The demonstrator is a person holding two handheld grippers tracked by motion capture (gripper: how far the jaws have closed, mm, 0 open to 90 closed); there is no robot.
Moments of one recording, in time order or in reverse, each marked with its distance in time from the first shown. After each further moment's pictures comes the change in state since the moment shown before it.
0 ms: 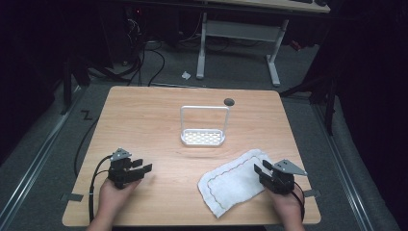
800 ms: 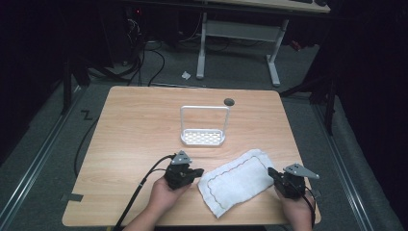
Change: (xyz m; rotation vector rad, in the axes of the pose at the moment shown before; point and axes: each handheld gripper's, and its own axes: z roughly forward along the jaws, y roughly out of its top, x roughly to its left) left arm -0.135 0.035 0.078 0.042 -0.315 0.219; right arm -0.022 -0.013 -0.019 0.072 -0.020 0.068
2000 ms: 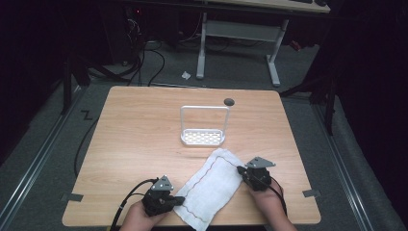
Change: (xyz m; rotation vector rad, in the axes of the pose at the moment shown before) left arm -0.017 -0.069 -0.055 0.177 -0.069 0.008; right arm 0.066 0.021 0.069 0.118 0.117 -0.199
